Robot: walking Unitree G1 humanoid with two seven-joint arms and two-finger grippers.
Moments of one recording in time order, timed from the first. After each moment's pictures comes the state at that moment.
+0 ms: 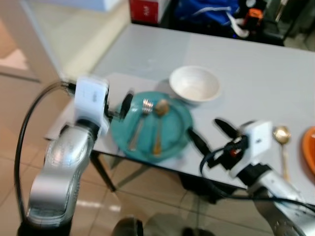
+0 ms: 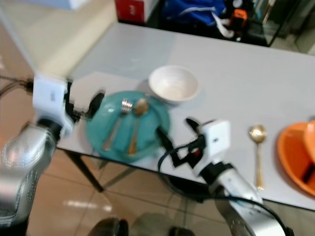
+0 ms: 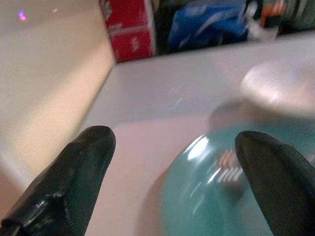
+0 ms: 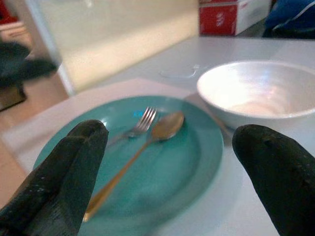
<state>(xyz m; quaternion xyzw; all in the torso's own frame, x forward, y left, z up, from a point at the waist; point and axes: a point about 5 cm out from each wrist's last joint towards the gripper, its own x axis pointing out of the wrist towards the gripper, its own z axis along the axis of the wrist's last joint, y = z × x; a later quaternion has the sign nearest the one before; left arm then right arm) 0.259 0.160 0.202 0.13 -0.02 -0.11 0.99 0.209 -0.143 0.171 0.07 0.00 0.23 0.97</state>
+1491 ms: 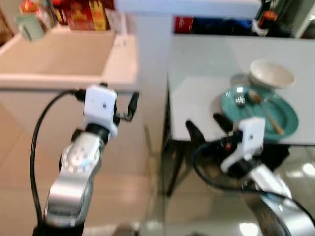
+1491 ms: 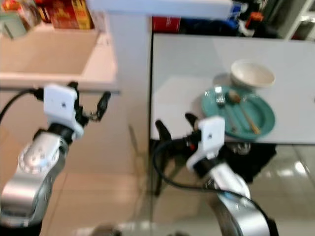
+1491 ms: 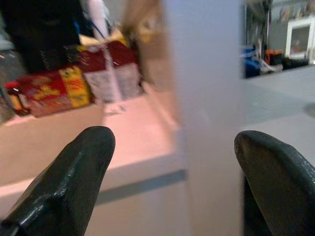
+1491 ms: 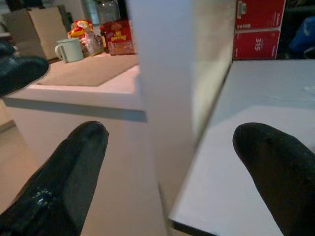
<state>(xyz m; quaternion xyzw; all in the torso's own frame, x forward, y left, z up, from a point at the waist) 0.267 0.141 0.205 0.10 -0.09 -0.10 0.99 0.221 -0.130 0.167 0.07 -0.03 0.22 0.97</state>
